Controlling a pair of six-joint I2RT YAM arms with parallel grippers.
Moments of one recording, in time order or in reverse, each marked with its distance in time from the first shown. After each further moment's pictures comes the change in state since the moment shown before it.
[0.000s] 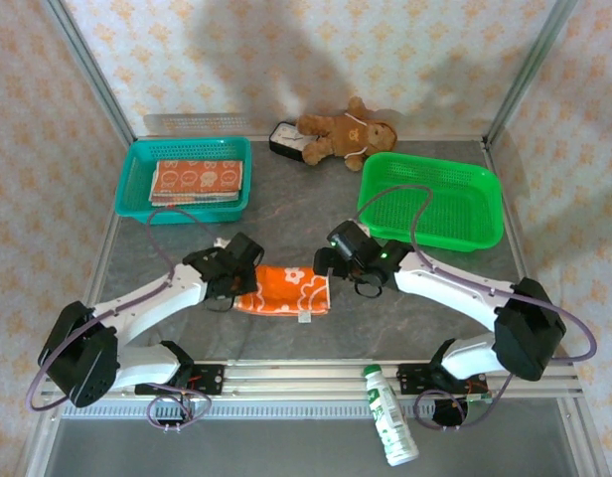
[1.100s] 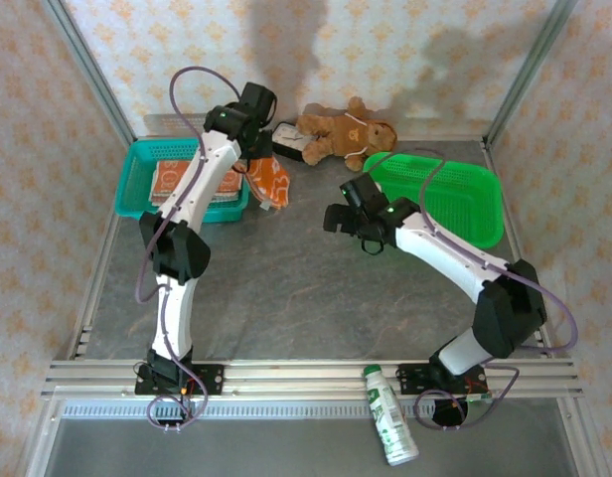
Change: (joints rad) left arm 0.295 0.953 1.643 -0.476 -0.093 0.489; right arm -0.211 0.167 0.296 -0.089 -0.003 -0.171
